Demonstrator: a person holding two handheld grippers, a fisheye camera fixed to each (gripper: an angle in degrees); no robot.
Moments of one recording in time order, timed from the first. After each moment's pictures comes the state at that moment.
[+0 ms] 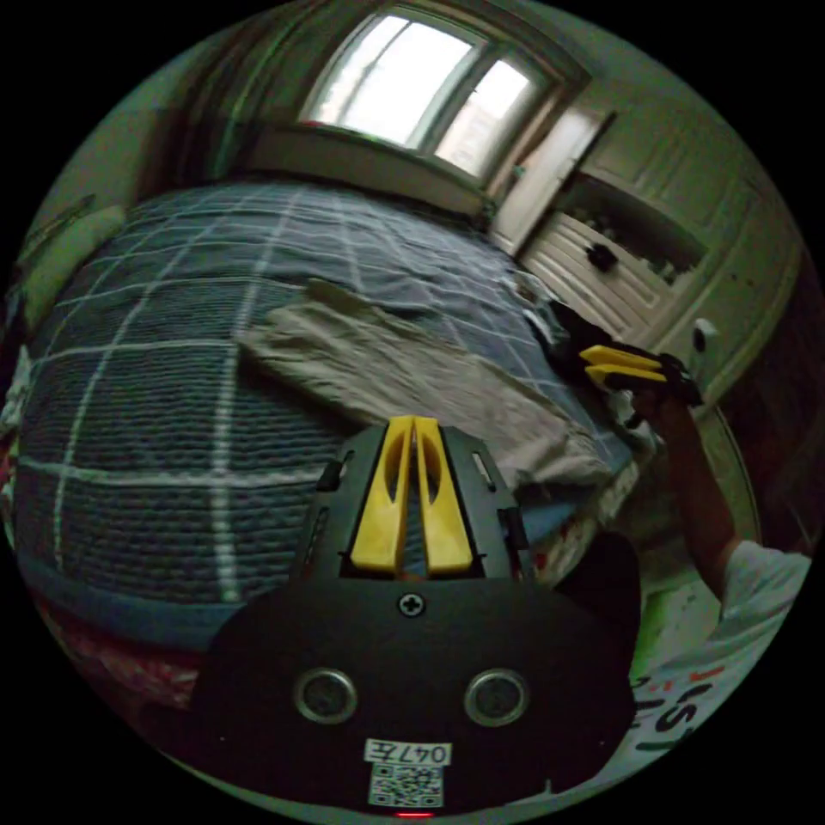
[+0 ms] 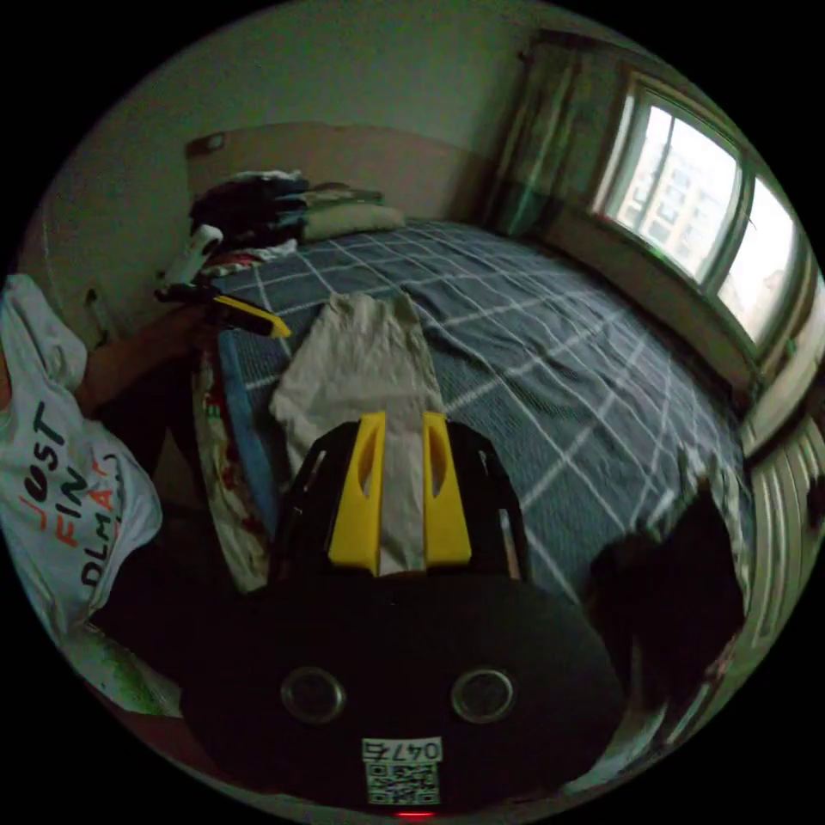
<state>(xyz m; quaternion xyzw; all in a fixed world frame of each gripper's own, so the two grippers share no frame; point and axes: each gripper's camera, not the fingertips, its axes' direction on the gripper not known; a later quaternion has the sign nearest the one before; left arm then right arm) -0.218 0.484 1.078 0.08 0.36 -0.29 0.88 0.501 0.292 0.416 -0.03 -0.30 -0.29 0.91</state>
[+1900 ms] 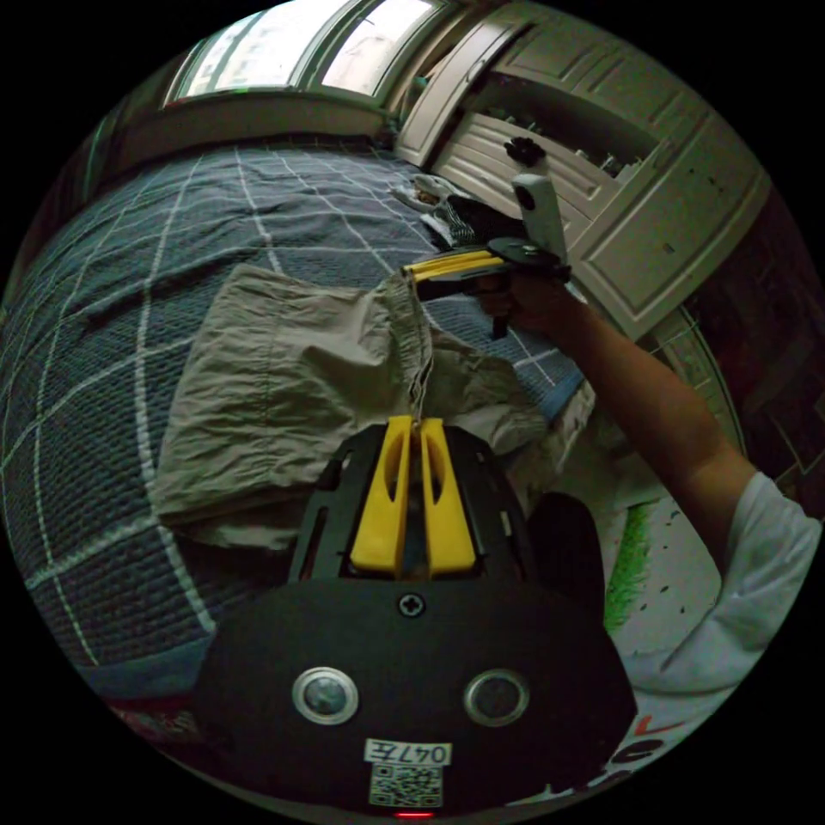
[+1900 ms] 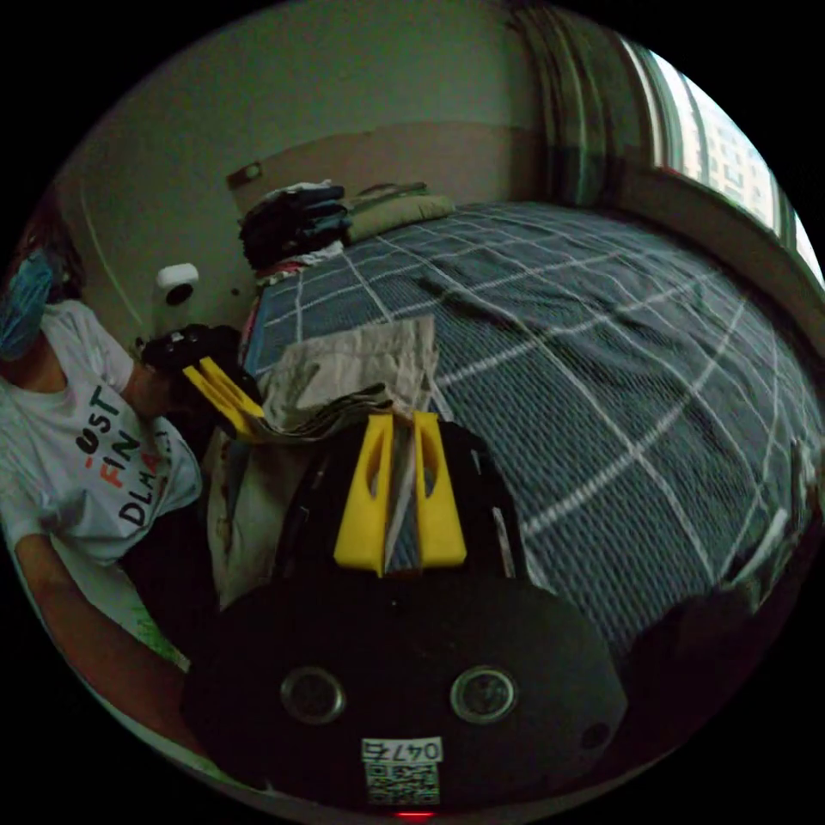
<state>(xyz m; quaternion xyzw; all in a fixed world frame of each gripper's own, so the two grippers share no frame) -0.006 0.304 1.114 0.03 0.45 -0.14 0.88 0.644 0.274 0.531 -0.08 -0.46 -0.26 0.84</state>
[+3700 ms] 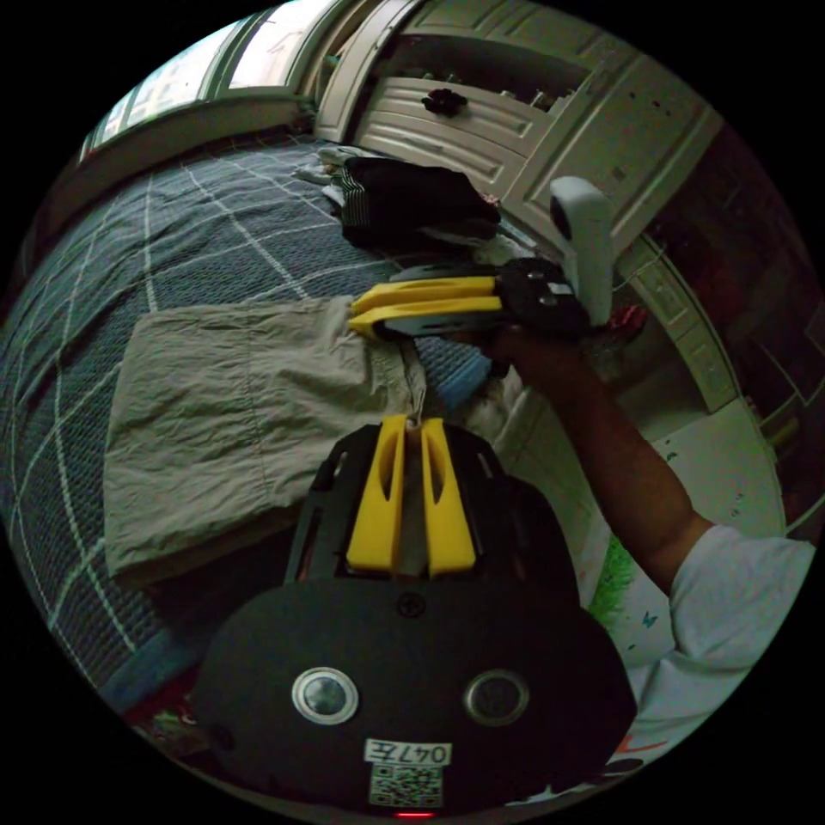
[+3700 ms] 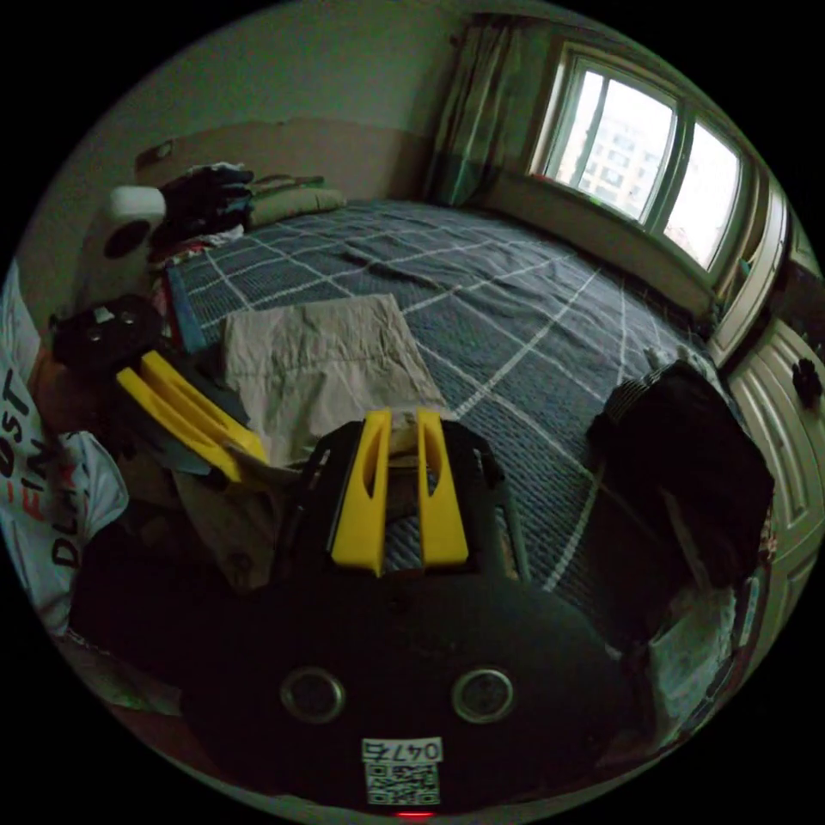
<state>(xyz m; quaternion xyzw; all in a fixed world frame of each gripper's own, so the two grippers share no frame) 0.186 0.208 1.023 0.04 0.47 -0.03 0.88 0.749 0.445 0.331 -0.06 -0.23 -0.20 0.95</state>
